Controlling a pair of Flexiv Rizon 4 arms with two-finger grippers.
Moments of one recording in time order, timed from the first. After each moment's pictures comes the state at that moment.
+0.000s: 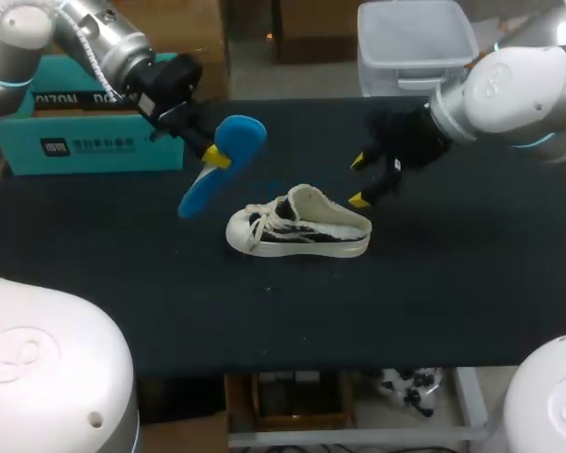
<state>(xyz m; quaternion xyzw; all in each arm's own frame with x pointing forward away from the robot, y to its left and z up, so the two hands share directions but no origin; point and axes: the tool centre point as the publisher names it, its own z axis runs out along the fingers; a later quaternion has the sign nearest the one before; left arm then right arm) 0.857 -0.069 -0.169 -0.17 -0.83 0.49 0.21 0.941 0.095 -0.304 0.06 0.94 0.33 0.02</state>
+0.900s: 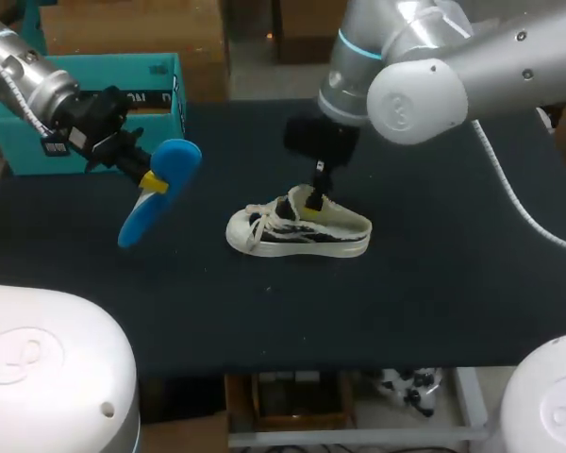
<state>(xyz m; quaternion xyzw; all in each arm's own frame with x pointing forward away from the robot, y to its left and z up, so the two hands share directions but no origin) 0.850 0.023 -0.211 -0.08 -0.84 0.49 0.20 0.942 0.157 -0.339 0.10 0.99 0.11 -0.02</state>
